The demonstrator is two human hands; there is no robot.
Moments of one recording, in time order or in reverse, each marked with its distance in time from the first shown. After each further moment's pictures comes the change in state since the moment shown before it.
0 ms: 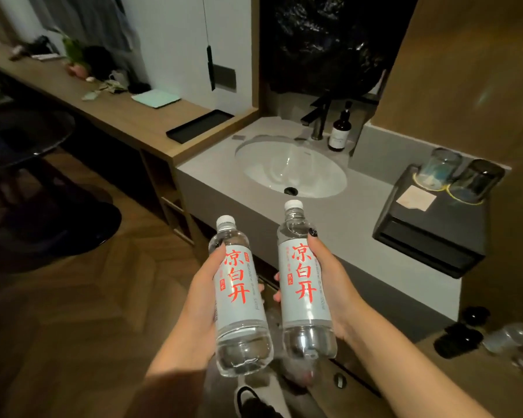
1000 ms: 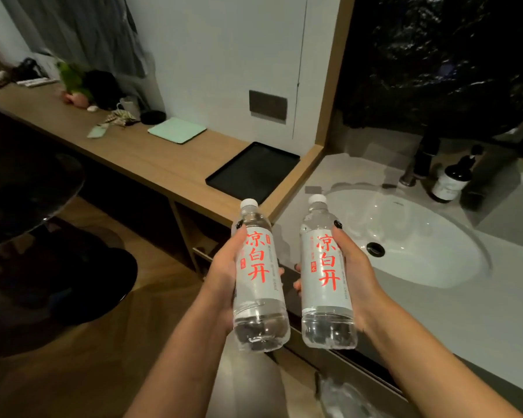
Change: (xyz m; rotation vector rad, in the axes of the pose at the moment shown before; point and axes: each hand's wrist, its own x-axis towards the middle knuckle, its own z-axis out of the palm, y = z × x) left_hand 0.193 0.378 -0.077 0.273 -0.107 0.109; right_hand 0.307 -0.100 0.241 0.115 0.085 -0.038
